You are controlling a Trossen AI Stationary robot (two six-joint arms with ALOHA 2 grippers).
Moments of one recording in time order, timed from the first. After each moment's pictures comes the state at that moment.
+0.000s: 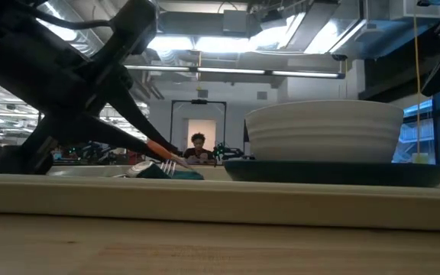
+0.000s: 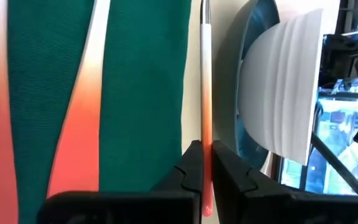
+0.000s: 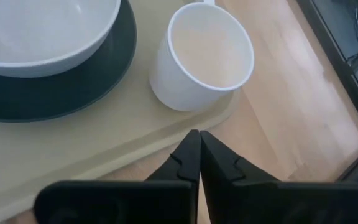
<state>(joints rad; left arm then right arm) -0.63 1.86 0.79 0.30 -0.76 -2.11 0.84 1.37 0.93 -1.29 0.71 1.27</state>
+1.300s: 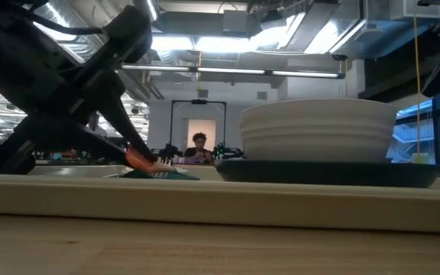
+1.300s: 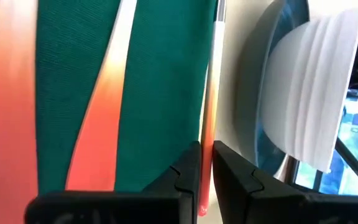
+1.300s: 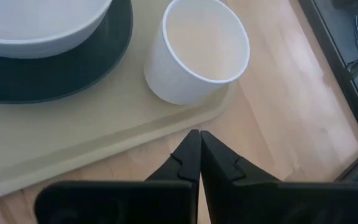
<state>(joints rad) -0.63 1.82 0.78 0.20 -0.68 -2.19 0.84 1.37 0.93 -1.28 0.71 1.23</state>
